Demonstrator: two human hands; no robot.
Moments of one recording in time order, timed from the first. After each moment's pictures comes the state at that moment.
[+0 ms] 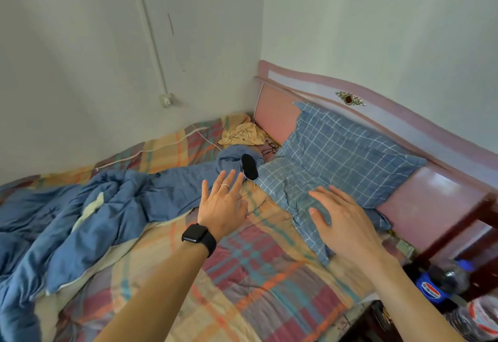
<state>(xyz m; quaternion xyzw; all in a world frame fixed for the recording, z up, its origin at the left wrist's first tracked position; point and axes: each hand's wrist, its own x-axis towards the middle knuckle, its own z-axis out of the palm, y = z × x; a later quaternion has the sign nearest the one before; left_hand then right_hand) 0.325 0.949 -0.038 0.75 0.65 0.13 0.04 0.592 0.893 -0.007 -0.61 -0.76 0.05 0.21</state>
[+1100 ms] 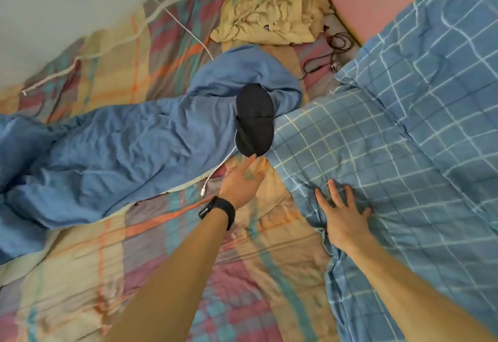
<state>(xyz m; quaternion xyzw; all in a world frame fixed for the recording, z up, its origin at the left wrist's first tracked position) 0.404 1.463 -0.479 0.39 0.80 0.14 0.43 0.655 1.456 -0.552 -0.55 -0.75 0.27 -0.26</state>
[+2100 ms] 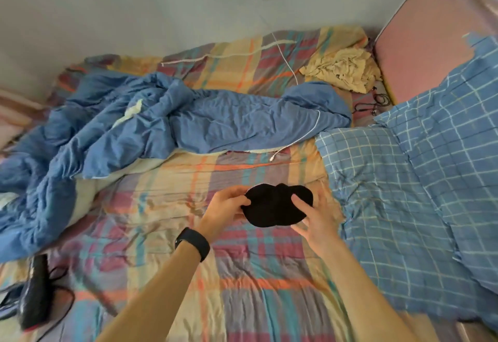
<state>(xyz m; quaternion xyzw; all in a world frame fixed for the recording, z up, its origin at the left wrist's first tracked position) 0.347 1.105 -0.212 0.19 0.70 0.44 0.52 0.548 1.210 -0.278 -0.48 -0.29 0.80 0.20</state>
